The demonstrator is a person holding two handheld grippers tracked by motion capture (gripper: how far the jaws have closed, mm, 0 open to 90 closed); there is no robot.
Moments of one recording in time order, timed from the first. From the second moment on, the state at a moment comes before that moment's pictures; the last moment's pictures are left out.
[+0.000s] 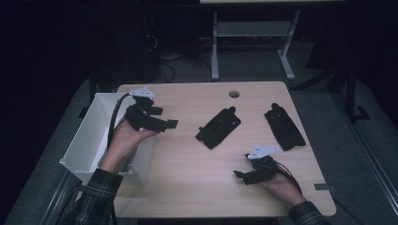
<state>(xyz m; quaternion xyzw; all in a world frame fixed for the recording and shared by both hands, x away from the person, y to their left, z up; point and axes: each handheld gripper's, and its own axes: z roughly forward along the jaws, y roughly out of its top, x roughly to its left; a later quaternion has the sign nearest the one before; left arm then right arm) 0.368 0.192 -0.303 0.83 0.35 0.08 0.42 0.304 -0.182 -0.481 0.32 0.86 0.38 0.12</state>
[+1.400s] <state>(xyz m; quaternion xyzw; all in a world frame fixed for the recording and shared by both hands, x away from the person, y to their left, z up) 0.316 0.146 -0.456 0.88 0.30 0.09 0.36 0.307 -0.182 -0.475 0.32 0.87 0.36 0.11</state>
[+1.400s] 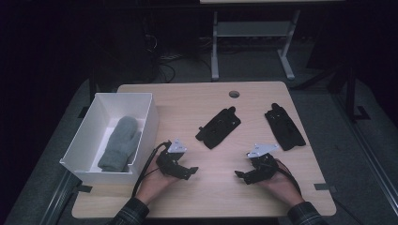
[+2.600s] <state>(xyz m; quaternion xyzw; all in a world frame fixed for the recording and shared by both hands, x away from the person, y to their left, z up) 0.309 0.153 -0.477 0.88 0.27 0.11 0.37 0.393 -0.289 -0.435 0.45 0.78 0.36 0.23</state>
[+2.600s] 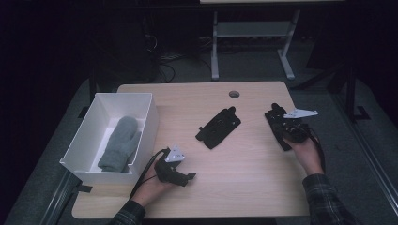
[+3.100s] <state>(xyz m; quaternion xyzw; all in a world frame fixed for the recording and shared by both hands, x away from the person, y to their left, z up) 0.311 0.152 -0.477 0.88 0.27 0.12 0.37 0.400 -0.337 -0.457 0.51 0.77 0.32 0.23</state>
